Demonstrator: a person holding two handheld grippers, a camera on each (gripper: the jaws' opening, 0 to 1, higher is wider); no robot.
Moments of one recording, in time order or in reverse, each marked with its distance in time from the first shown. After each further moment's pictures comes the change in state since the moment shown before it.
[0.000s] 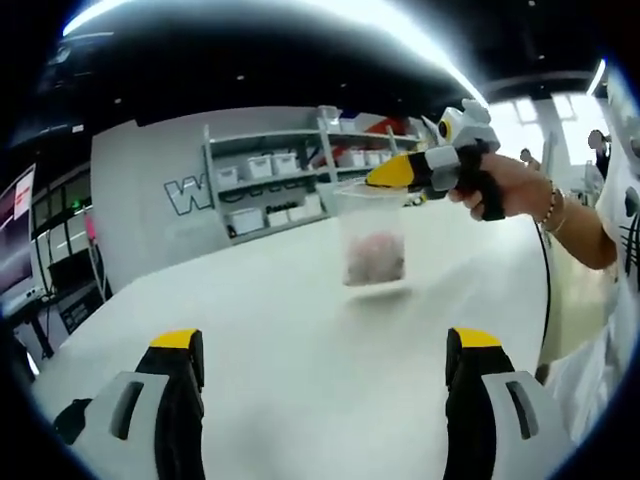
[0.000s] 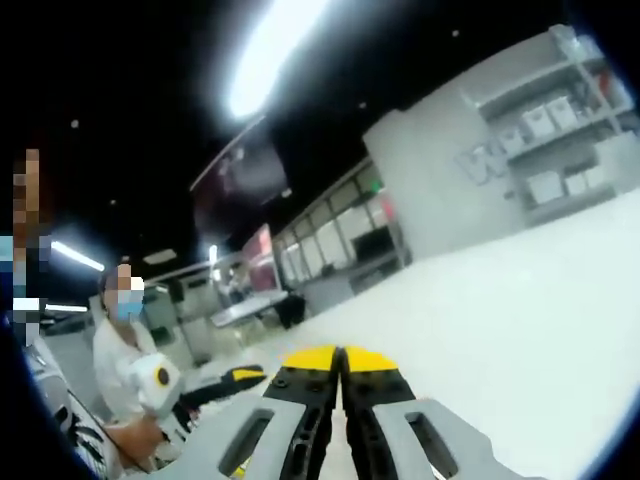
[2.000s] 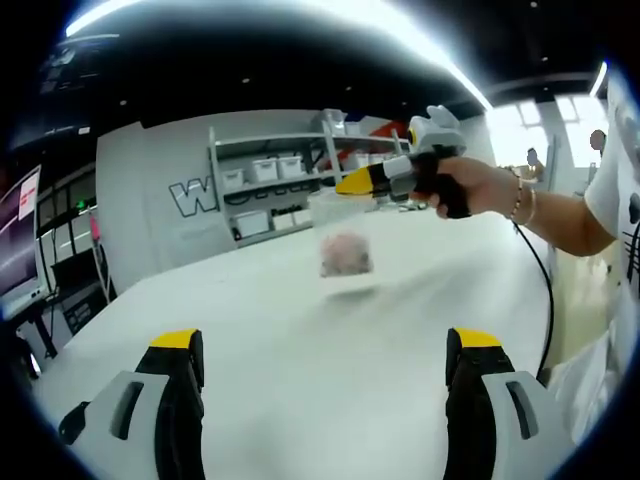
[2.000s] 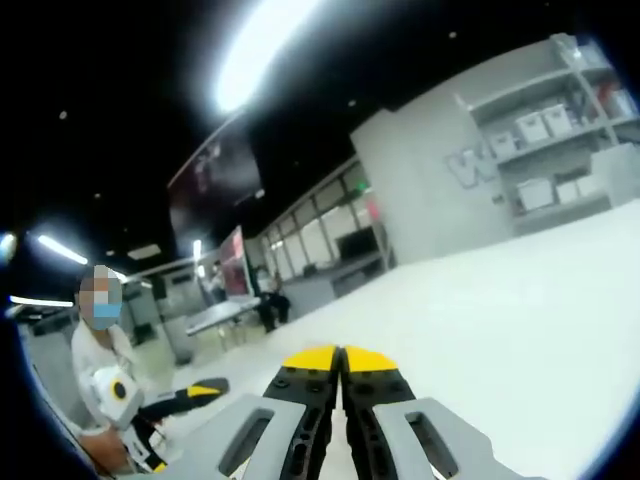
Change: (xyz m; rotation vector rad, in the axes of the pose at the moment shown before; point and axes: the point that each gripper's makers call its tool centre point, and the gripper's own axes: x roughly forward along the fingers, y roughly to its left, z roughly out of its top) left arm -0.004 0.007 0.006 -0.007 -0.014 0.017; right arm 0.040 -0.043 0.027 -0.025 0.006 -0.067
